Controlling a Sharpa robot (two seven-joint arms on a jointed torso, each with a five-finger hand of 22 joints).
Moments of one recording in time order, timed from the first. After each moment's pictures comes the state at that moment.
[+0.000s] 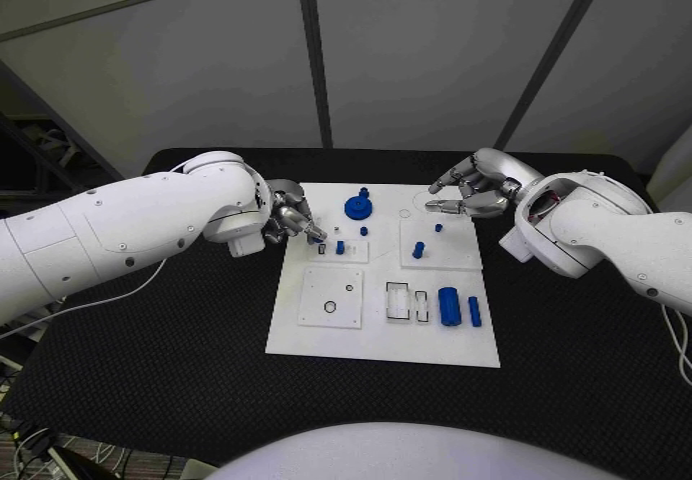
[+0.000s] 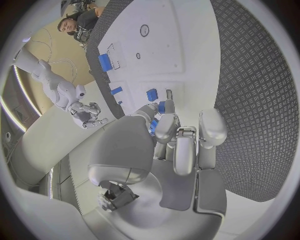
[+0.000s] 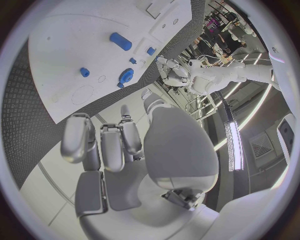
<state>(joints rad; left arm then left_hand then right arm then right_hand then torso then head) 1.24 -0.78 0.05 1.43 -0.98 0.16 -0.56 1.27 -0.02 0.25 0.10 0.45 1.11 0.04 0.07 1.11 1.46 -0.03 1.02 1.31 1.47 -0.08 1.54 1.31 0.12 1.29 0.03 1.23 1.19 1.21 -0.84 0.05 1.55 -1.13 -0.30 -0.18 1.32 -0.18 0.20 0.25 0.13 0.97 0.12 0.07 0.15 1.41 0.04 1.30 1.31 1.47 -0.03 1.41 1.31 0.07 1.39 0.07 1.32 1.22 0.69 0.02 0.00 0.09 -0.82</state>
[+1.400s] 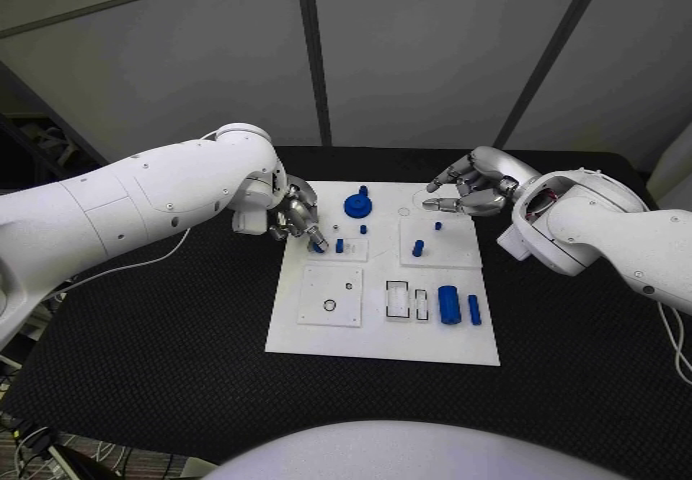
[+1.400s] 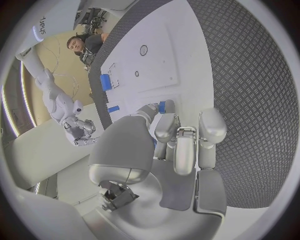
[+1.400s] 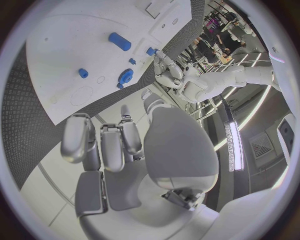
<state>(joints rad) 1.31 -0.60 0.00 1.16 -0.95 0.55 -0.54 1.27 -0.02 0.25 0.10 0.45 1.10 0.05 0.07 1.11 1.46 -0.02 1.00 1.31 1.47 -0.08 1.54 1.31 0.12 1.28 0.03 1.21 1.18 1.21 -0.83 0.05 1.55 -1.13 -0.29 -0.18 1.32 -0.18 0.21 0.26 0.13 0.97 0.12 0.07 0.16 1.41 0.04 1.30 1.31 1.47 -0.03 1.41 1.31 0.07 1.39 0.07 1.32 1.22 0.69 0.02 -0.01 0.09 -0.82</state>
